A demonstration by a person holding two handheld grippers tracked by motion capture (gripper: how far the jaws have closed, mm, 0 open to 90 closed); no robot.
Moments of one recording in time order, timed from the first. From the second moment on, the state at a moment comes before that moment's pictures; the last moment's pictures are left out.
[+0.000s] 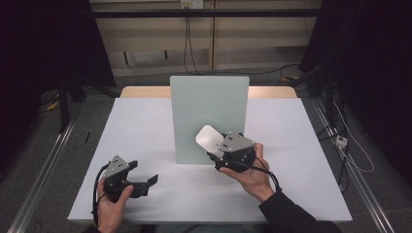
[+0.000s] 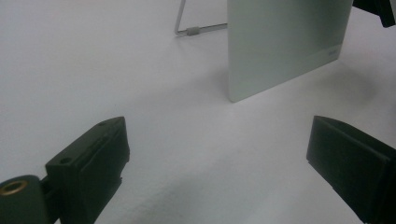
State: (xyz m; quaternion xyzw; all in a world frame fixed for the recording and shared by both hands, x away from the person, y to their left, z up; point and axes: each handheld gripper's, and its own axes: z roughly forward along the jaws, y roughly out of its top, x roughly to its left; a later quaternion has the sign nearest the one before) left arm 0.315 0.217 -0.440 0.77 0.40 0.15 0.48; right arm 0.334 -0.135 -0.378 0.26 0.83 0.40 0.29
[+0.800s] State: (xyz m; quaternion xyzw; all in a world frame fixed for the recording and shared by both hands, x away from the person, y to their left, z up) left arm 0.316 0.219 -0.439 0.77 0.40 0.15 0.48; right arm 0.330 -0.151 -0.392 0.26 0.86 0.39 0.20
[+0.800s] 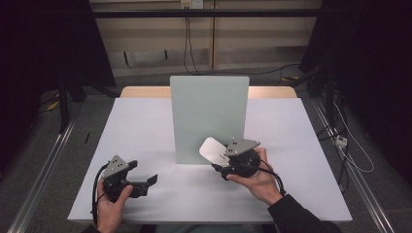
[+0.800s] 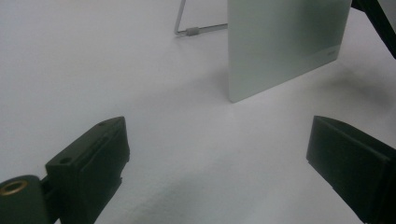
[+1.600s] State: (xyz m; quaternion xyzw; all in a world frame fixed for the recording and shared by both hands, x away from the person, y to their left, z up) left arm 0.316 0.218 -0.439 0.77 0.40 0.15 0.48; right arm 0.325 -0.137 -0.417 0.21 0.91 0.33 0.11
